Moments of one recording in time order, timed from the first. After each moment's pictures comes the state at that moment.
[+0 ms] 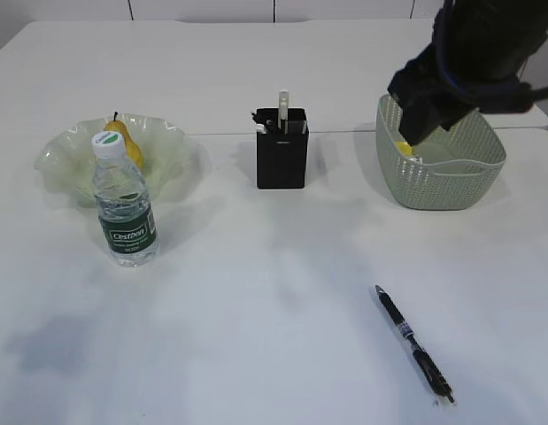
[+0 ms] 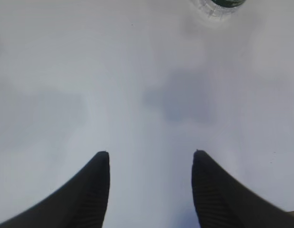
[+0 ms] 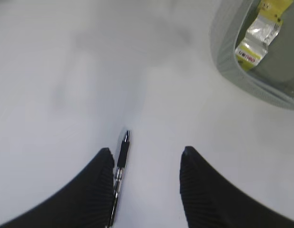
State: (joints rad) left arm 0.00 0.95 -0.68 -0.12 0.88 0.02; right arm 0.33 1.66 -1.57 -0.02 1.17 -0.15
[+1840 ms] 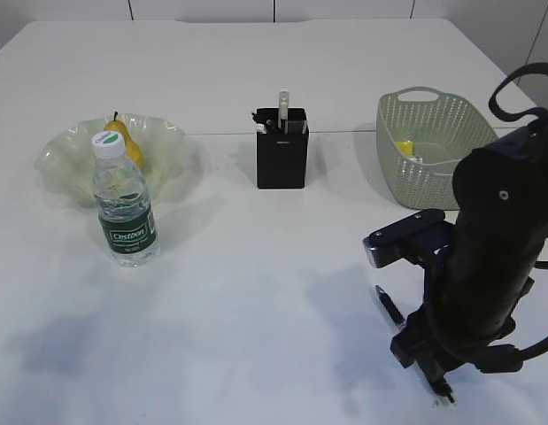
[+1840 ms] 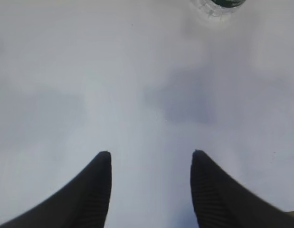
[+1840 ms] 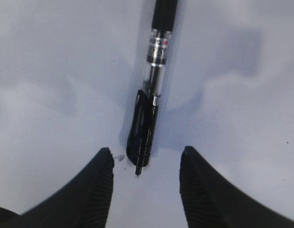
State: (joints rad) left arm 0.00 0.95 -0.68 -0.12 0.88 0.02; right arm 0.43 1.73 -0.92 -0.06 0.85 0.04
